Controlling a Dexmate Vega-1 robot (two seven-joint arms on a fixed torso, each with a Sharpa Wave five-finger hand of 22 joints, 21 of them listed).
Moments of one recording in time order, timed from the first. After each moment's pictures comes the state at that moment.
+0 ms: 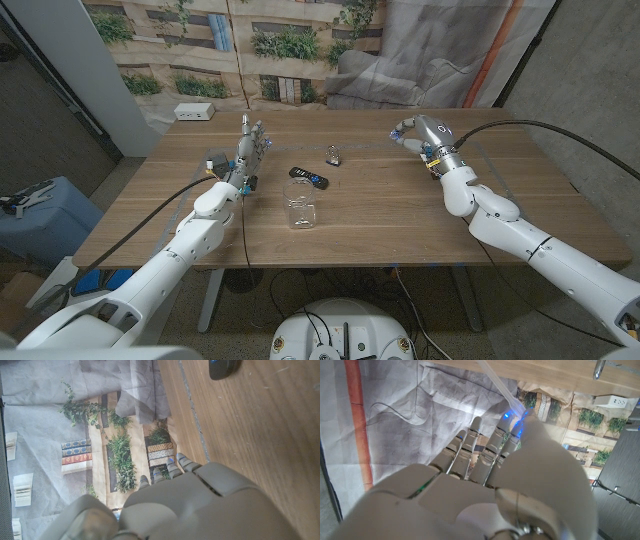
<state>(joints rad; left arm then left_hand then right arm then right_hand) 0.84 0.51 0.37 -1.30 -0.65 -0.29 -0.03 -0.01 0.06 -0.20 0.16 0.32 -0.17 -0.22 0.20 0.21 -0.14 -0.15 0.21 0.20 -0.06 -0.04 0.19 0.20 -0.05 -0.04 0.22 0.20 -0.84 -0.77 -0.57 -1.73 -0.54 -0.19 -0.44 1.07 0.03 0.23 -0.15 0.18 1.01 -0.19 0.43 0.19 1.08 -0.21 0.23 0.34 0.59 -0.05 0.45 0.29 0.40 -0.04 0.19 0.16</state>
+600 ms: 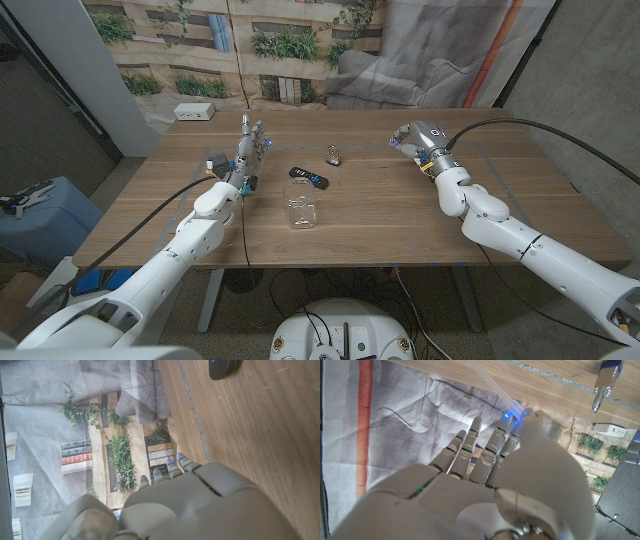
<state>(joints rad) 0.84 0.51 0.37 -1.30 -0.65 -0.29 -0.03 -0.01 0.06 -0.20 0.16 0.32 -0.17 -0.22 0.20 0.21 -0.14 -0.15 0.21 0.20 -0.06 -0.04 0.19 0.20 -0.05 -0.04 0.22 0.20 -0.80 -0.76 -0.64 -1.72 -0.61 -0.30 -0.37 1.08 0.04 0.23 -0.15 0.18 1.01 -0.19 0.43 0.19 1.08 -0.21 0.23 0.34 0.59 -0.05 0.45 0.29 0.40 -0.04 0.19 0.16</state>
